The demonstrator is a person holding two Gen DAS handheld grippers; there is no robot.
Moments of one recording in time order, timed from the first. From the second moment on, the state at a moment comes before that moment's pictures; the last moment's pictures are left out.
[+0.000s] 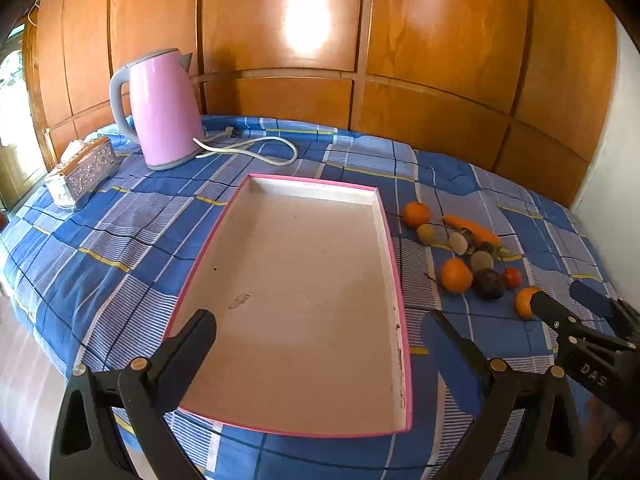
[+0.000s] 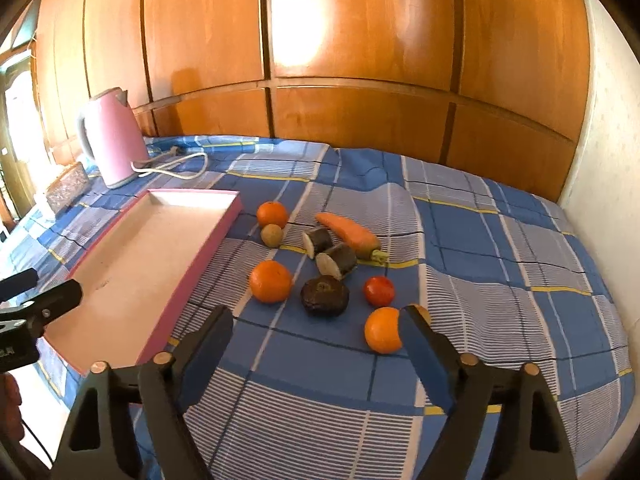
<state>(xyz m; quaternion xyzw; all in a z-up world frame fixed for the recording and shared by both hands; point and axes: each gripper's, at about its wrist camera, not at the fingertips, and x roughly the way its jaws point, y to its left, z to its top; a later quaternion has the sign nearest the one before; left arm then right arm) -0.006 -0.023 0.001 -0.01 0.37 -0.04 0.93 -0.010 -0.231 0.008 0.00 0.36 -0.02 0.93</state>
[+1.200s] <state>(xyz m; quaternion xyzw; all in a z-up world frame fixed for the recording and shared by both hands) 0.014 -0.054 -0.003 0.00 0.41 -0.13 0.90 -0.014 -0.330 -0.017 0.12 0.42 -0.06 0.90</state>
